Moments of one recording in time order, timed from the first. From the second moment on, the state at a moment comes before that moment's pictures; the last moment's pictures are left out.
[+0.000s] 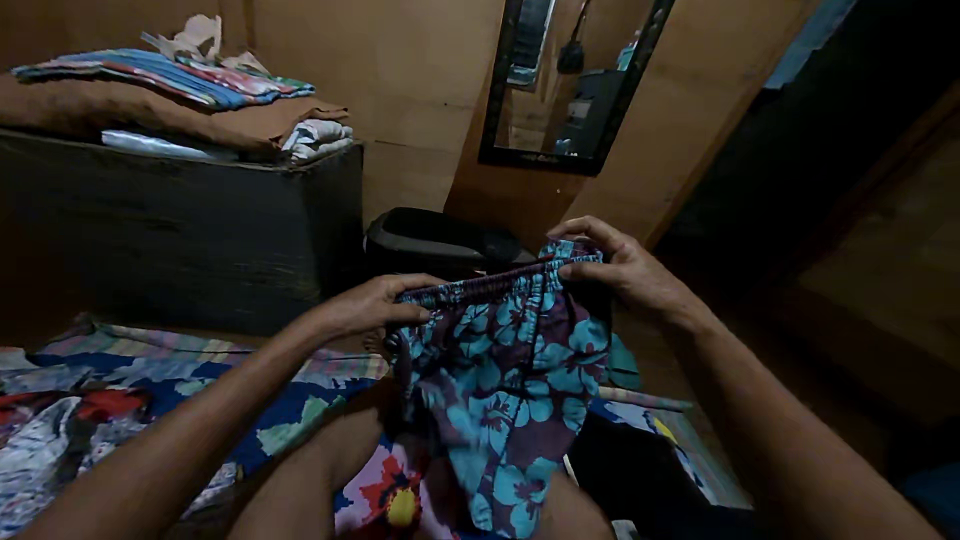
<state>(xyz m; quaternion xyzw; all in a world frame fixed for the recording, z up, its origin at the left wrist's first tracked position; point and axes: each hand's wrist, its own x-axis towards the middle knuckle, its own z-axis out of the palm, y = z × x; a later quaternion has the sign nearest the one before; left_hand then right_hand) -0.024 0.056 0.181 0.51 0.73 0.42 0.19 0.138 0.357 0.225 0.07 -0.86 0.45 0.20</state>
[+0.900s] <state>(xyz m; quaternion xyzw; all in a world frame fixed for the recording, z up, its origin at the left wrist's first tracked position) 0.043 0.135 0.165 0.37 0.76 0.52 0.16 0.151 0.303 0.209 -0.03 -0.82 0.56 0.11</state>
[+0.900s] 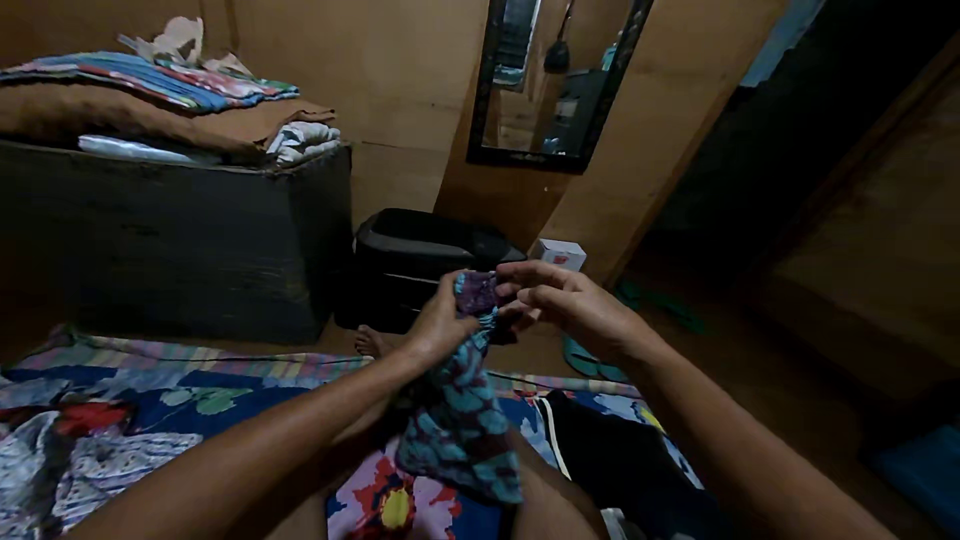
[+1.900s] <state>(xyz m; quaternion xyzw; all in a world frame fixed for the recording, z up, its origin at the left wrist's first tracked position) 0.016 0.095 0.162 0.37 0.68 0.61 0.17 0.146 0.311 0.158 -0.02 -0.84 0.50 0.20</state>
